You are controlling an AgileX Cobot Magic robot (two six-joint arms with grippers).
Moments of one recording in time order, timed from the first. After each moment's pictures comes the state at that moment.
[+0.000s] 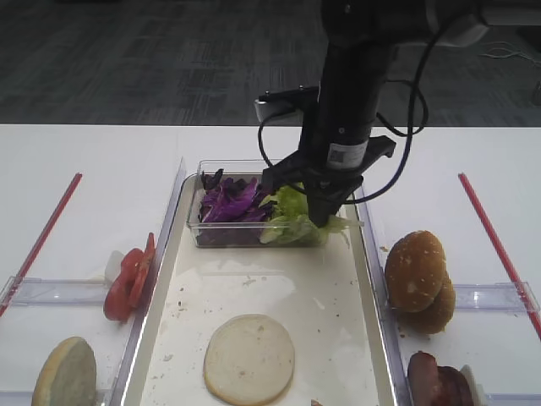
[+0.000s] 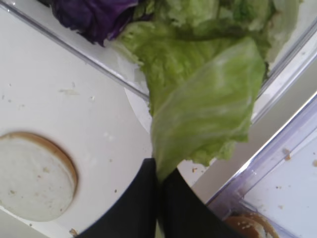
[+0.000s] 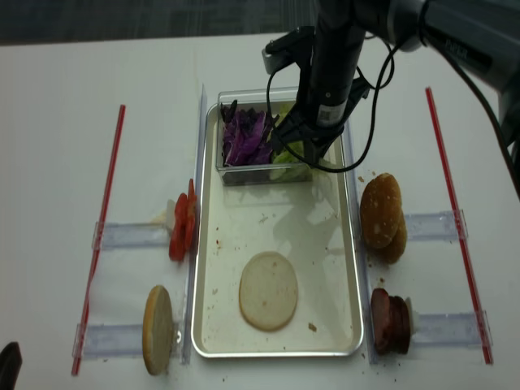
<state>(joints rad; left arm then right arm) 0.04 -0.02 -0.49 0.04 1.18 -0.04 0.50 2.05 -1.66 0.19 1.23 -0.15</state>
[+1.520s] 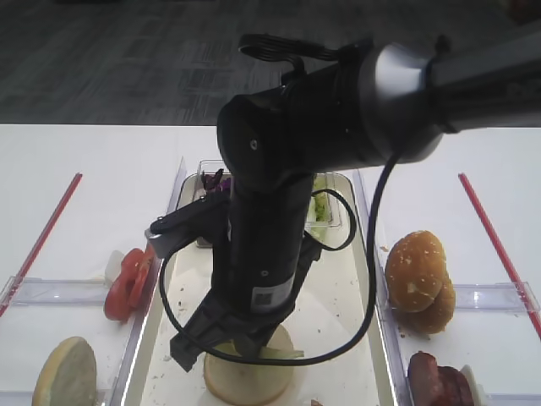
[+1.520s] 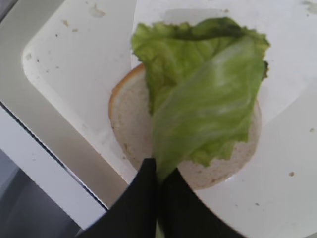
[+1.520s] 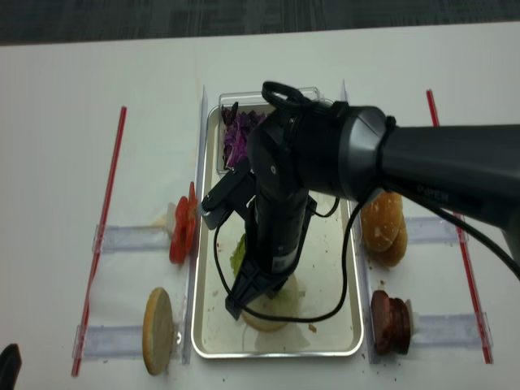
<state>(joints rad) 0.04 -0.02 -0.49 0.04 1.18 -0.04 0.87 1.92 -1.30 0.23 0.98 -0.11</state>
